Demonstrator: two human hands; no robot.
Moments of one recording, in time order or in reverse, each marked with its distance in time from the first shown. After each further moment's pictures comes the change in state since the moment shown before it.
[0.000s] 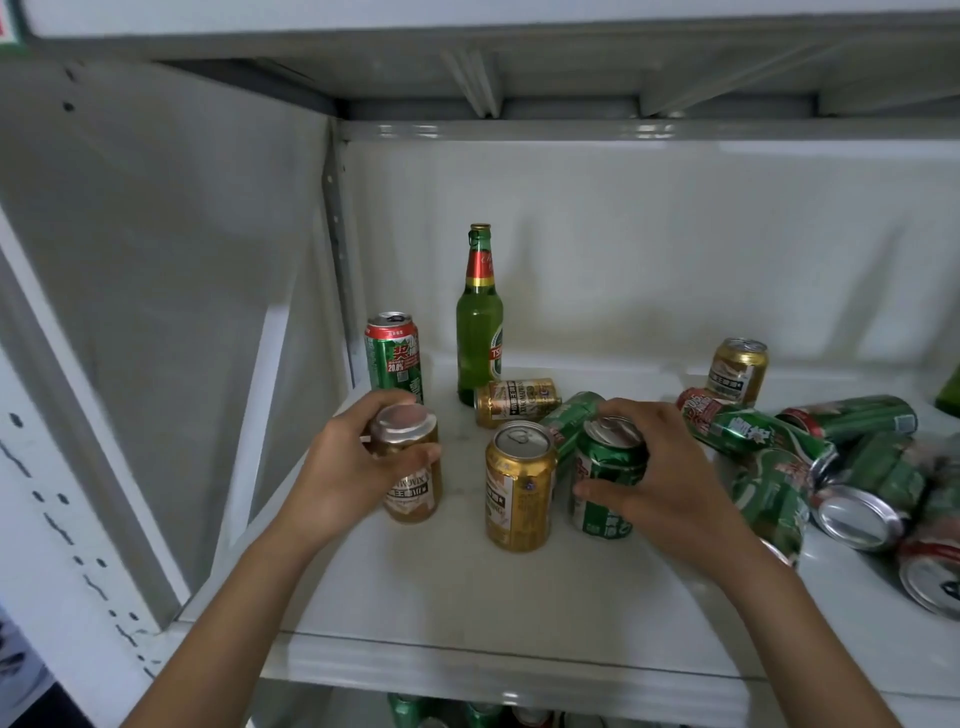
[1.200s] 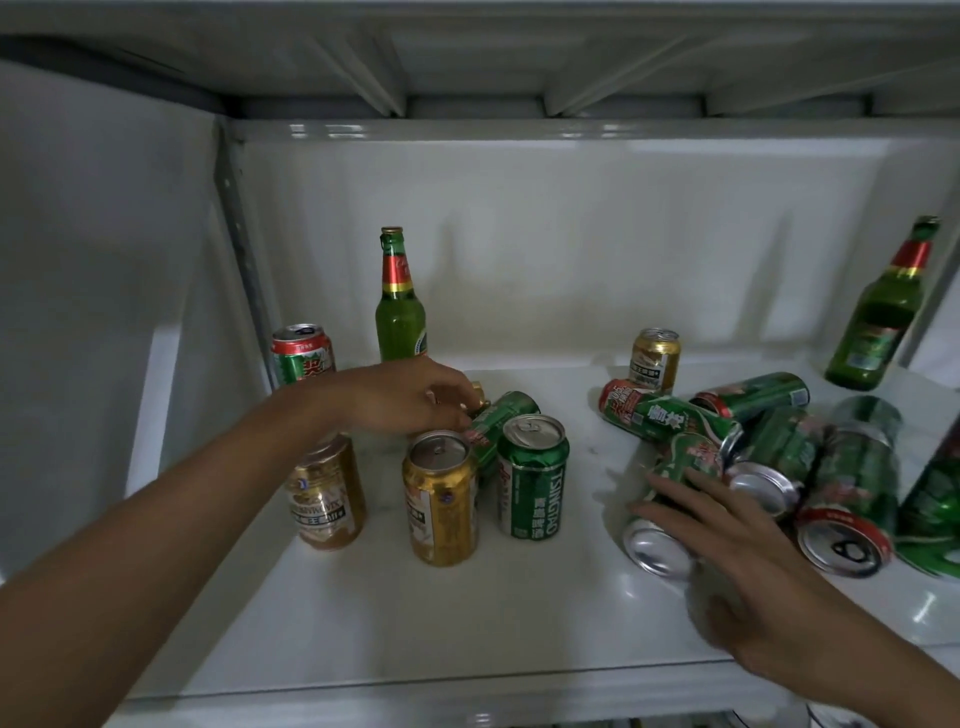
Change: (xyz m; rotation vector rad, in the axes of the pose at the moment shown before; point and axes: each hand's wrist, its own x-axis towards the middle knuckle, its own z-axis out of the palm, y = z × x) left_hand 0.102 0.089 0.069 0.520 -0.891 0.177; right_hand -0.093 0.085 -0.081 -0.543 -0.211 -0.148
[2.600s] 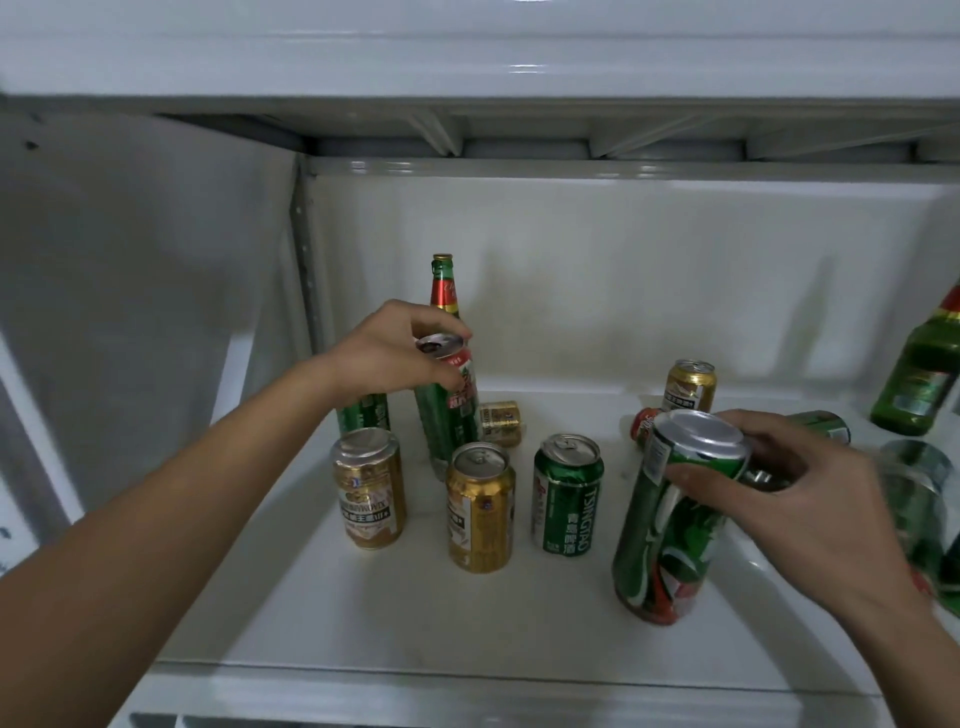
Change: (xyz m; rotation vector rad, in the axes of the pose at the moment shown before) left_hand -0.045 -0.001 -0.039 -0.308 0.516 -0.083; right_hand 0.040 -0.062 -0.067 0.655 0.594 0.157
